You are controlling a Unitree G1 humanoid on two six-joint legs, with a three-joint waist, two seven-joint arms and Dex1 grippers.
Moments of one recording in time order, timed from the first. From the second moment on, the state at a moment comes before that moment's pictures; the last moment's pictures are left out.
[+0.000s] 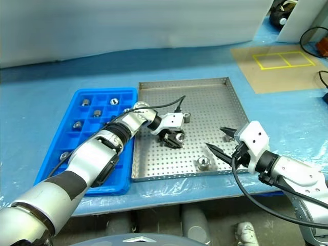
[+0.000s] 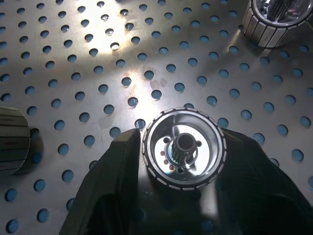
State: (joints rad) left arm -1.17 0.04 -0.34 1.30 0.26 -0.30 -1.26; right arm 0.16 -0.74 -0.32 -0.71 0.48 0.62 0.71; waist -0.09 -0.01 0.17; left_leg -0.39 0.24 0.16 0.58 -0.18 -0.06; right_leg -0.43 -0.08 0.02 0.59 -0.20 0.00
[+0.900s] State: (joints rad) left arm -1.22 0.35 -0.13 1.06 0.06 -0.06 -1.48; right arm -0.36 -0.68 0.07 -0.28 0.39 0.44 0.93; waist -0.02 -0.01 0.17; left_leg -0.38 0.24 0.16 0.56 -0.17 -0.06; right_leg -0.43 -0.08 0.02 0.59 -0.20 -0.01
